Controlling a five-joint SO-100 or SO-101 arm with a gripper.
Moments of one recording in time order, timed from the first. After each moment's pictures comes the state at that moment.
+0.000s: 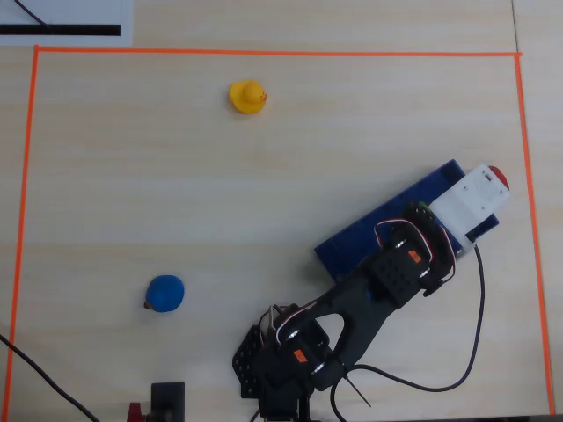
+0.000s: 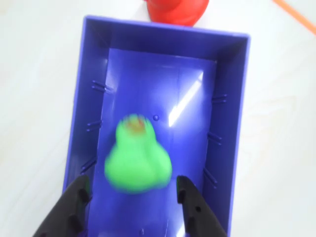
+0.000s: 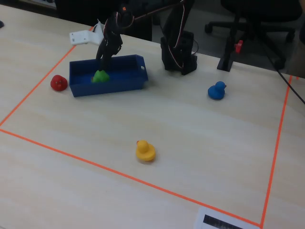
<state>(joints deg) 56.9 115.0 123.8 41.3 -89.4</state>
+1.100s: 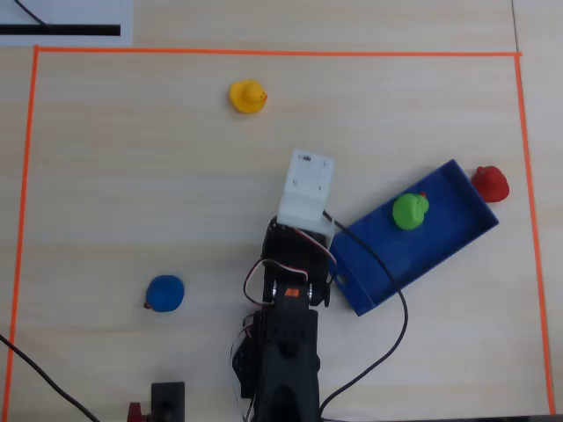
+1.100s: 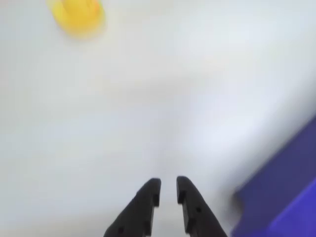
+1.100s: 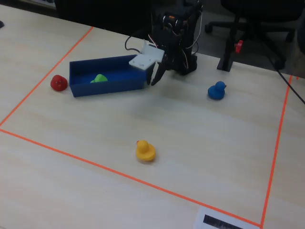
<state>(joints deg) 9.6 170.6 161.9 56.7 -79.6</state>
